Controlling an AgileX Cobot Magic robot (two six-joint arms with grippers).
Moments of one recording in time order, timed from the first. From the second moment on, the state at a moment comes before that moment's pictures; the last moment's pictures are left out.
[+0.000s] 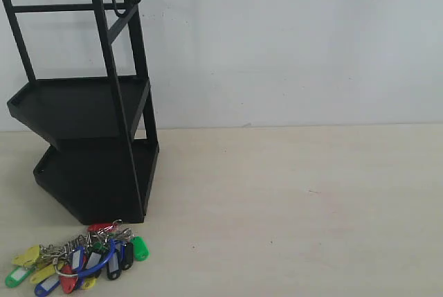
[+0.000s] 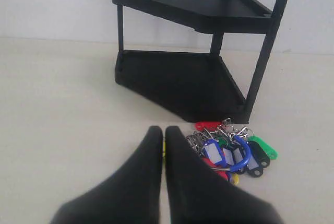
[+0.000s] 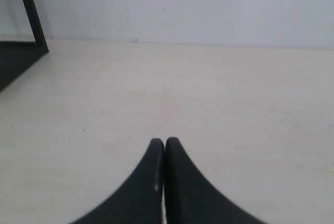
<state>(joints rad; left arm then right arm) 0.00 0.00 0.00 -0.15 0.29 0.07 0.09 0.01 0.00 0.05 0.27 0.00</state>
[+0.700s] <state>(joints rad) 0.00 0.00 0.00 -0.15 0.29 0.07 0.09 0.00 -0.12 0.01 -0.77 0.33</state>
